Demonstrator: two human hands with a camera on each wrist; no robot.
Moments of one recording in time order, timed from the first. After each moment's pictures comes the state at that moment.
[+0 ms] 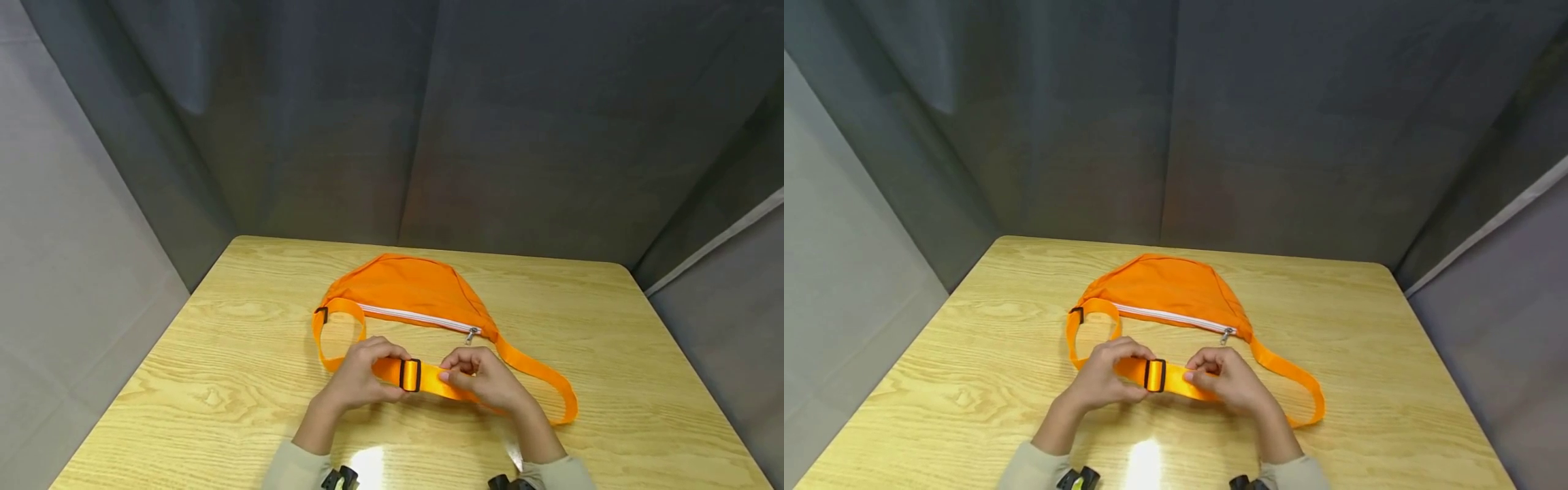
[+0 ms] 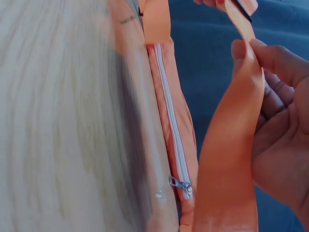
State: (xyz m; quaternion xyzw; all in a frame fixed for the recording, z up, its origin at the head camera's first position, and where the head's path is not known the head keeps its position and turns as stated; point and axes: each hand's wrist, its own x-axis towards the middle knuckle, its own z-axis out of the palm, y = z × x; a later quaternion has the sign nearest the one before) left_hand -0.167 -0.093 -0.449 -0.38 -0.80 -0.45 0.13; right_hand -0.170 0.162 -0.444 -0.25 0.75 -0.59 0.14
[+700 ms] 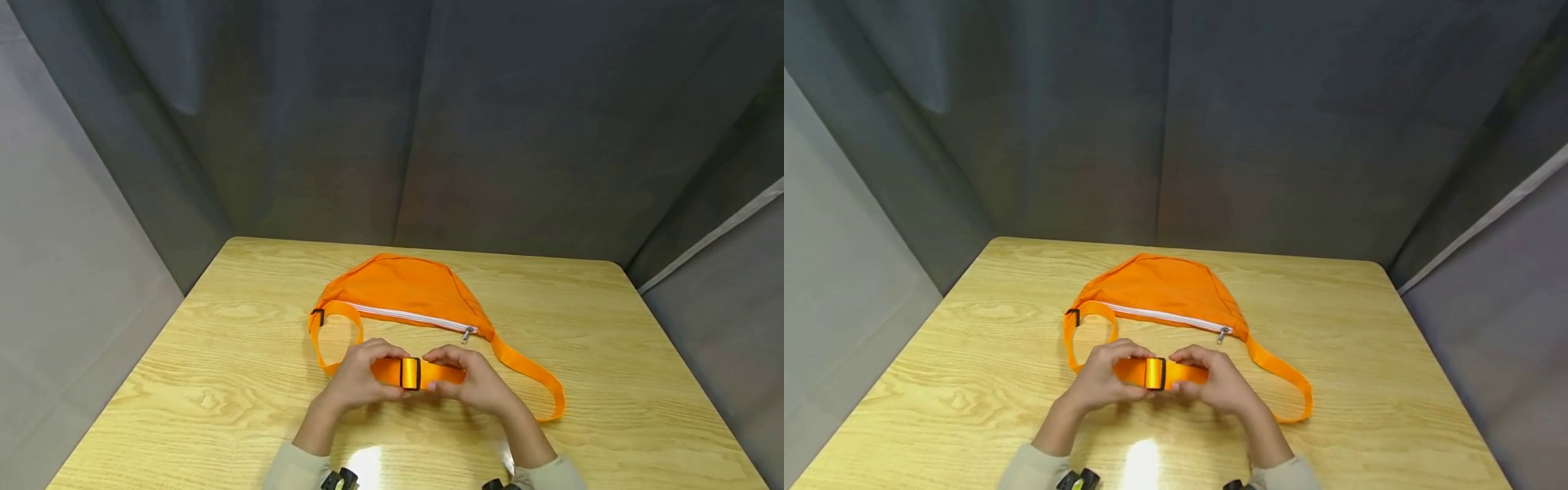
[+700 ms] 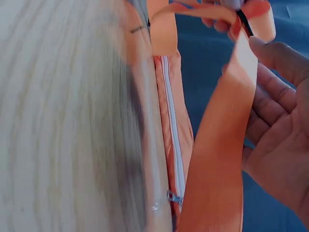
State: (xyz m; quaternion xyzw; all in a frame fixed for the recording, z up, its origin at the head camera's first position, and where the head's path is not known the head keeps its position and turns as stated) left_hand -0.165 -0.088 -0.449 -0.35 -0.81 -0.47 0.10; right_hand -0.163 0.147 -0.436 -0.28 0.80 -0.52 0.08
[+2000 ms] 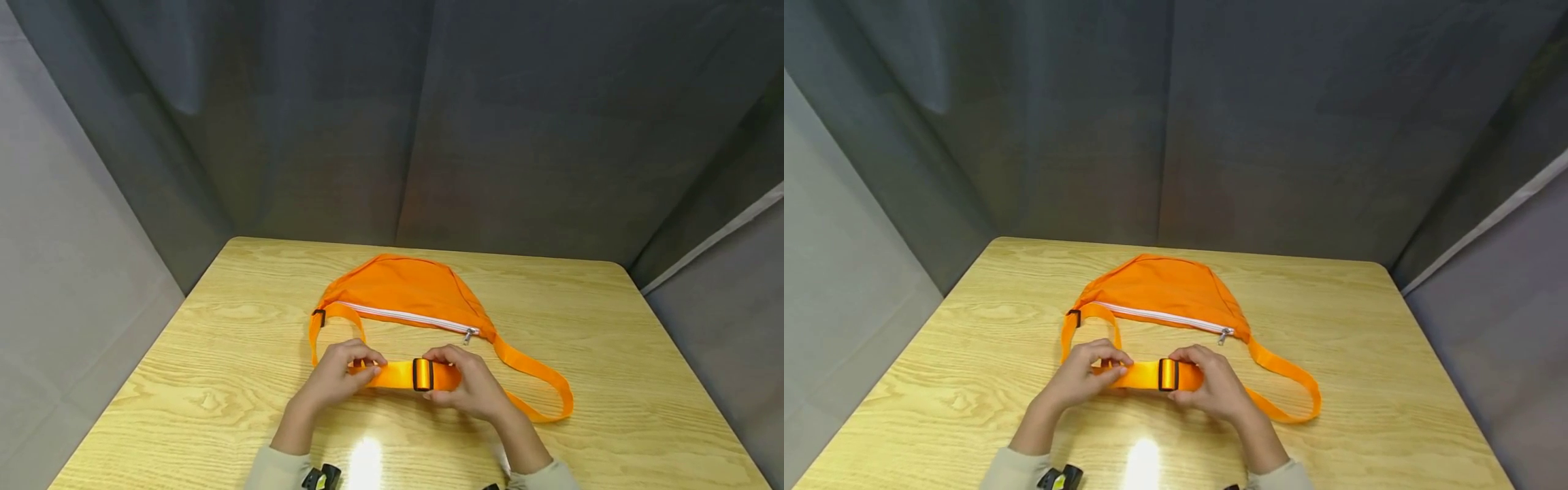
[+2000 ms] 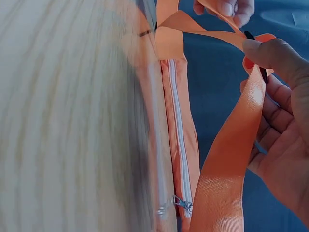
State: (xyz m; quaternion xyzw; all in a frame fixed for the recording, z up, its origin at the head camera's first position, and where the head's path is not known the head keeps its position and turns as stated) left_hand -0.168 -0.122 -0.452 -0.31 -0.83 -0.46 0.07; right_hand -0.164 0.141 -0.452 -0.33 0.84 -0.43 -0.07
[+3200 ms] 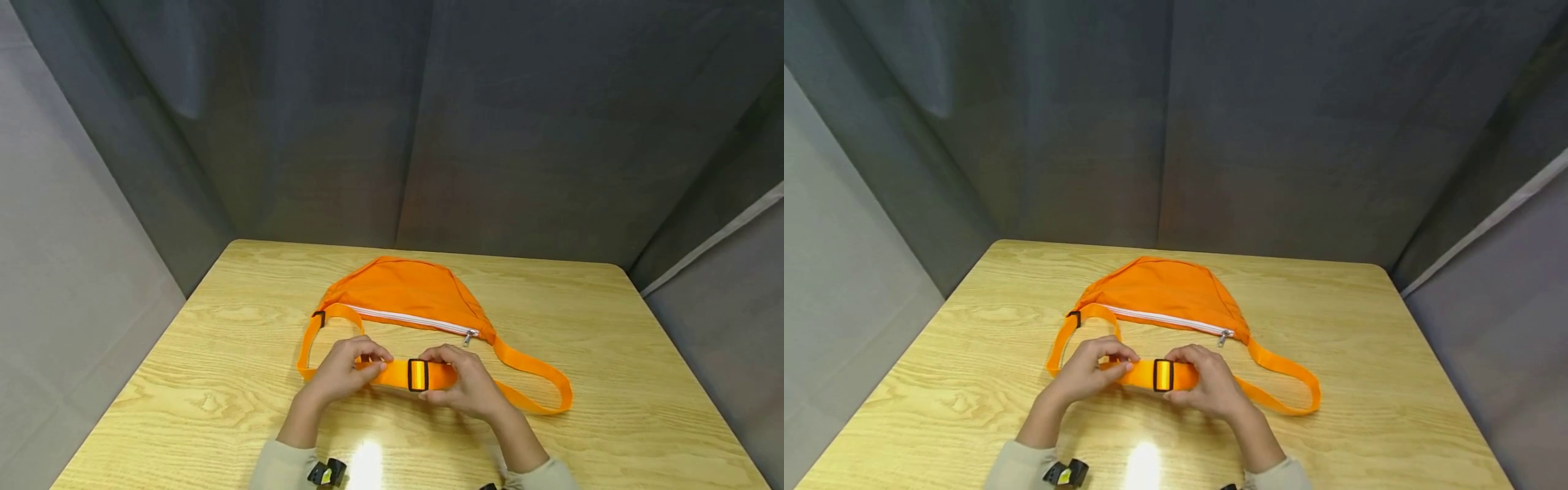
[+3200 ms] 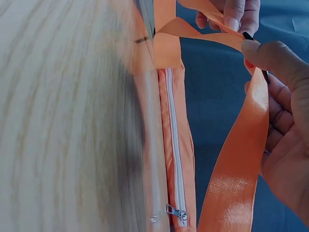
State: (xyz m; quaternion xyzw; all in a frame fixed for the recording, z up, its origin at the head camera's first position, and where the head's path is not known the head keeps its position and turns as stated) left_hand -0.175 -0.115 -0.444 -0.30 -0.84 -0.45 0.04; right_hand -0.163 0.135 -0.443 -0.33 0.84 -0.42 -0.07
